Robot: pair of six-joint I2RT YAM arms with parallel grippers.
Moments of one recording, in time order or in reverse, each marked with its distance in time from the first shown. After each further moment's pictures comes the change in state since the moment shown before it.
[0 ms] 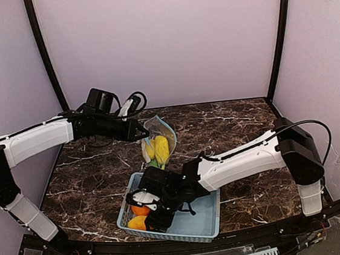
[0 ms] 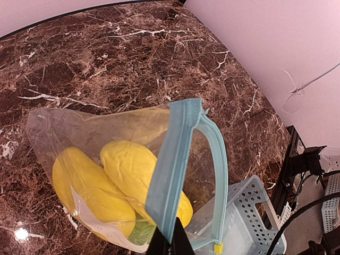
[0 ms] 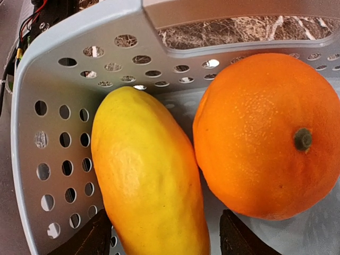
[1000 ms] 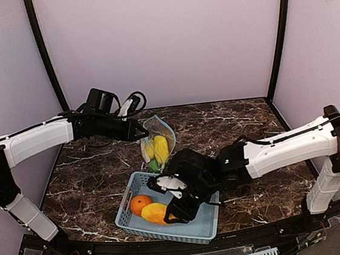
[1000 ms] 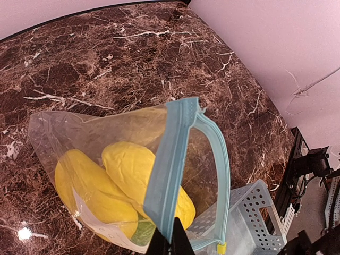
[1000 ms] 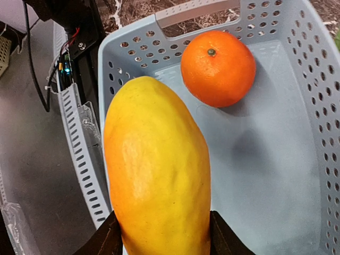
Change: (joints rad) left arm 0.000 0.000 0.000 0.000 -0.021 0.003; right arm -0.015 -0.340 -0.249 -0.008 0.000 0.127
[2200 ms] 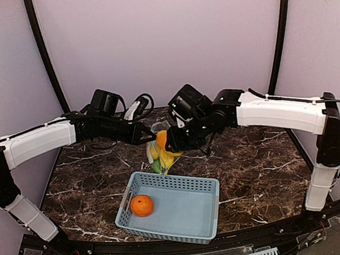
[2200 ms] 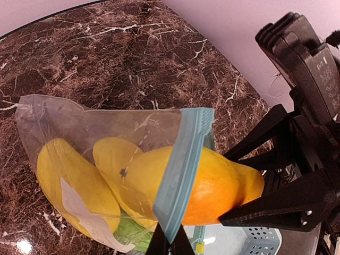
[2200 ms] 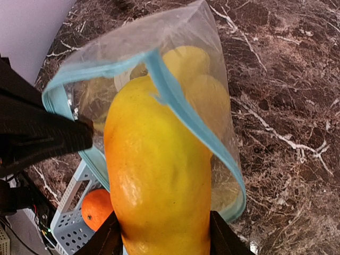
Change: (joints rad) left arm -0.059 0.000 0.000 0.008 0.058 0.033; right arm -0.306 0.076 0.412 -0.288 0.271 0.388
